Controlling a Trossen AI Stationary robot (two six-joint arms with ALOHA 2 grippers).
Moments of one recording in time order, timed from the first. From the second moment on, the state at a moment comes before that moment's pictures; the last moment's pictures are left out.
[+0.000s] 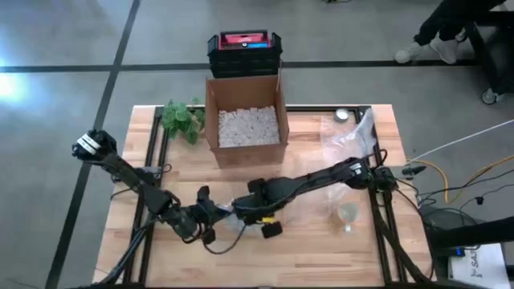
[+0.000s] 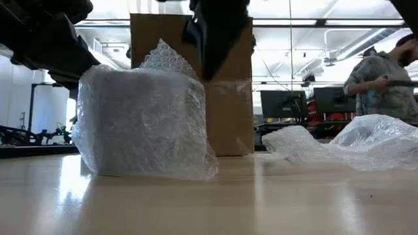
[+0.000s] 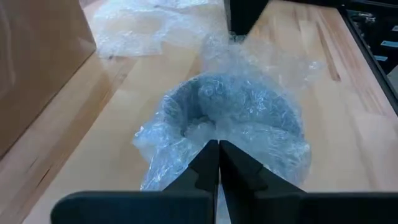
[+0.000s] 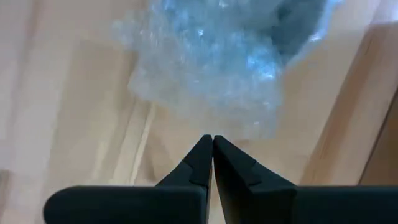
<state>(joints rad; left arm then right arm) -0.69 1.37 0.56 0.14 -0.71 -0.61 0.28 2.35 2.18 -1.22 0.07 -0.08</state>
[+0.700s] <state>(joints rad) -0.69 1.36 0.56 0.15 -0.71 -0.61 0.25 2.46 2.13 -0.87 0.05 -0.10</state>
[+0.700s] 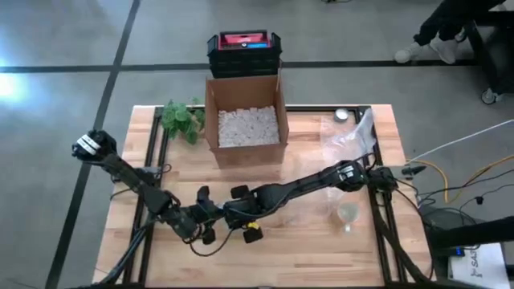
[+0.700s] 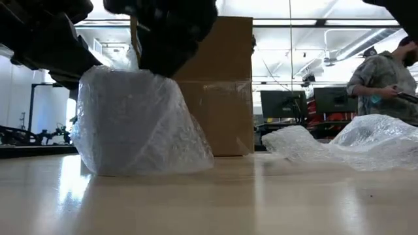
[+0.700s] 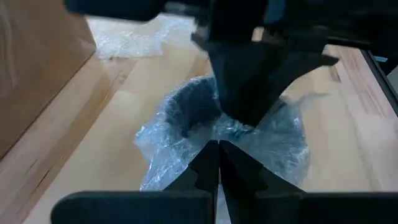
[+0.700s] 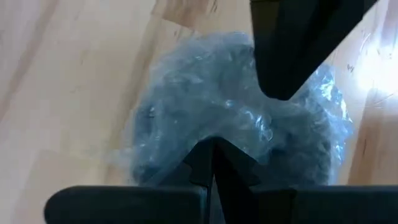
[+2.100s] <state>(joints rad) -0.62 1.50 0.65 0.14 -0.60 -0.53 0.24 2.46 2.12 -0.83 0.01 -0.08</state>
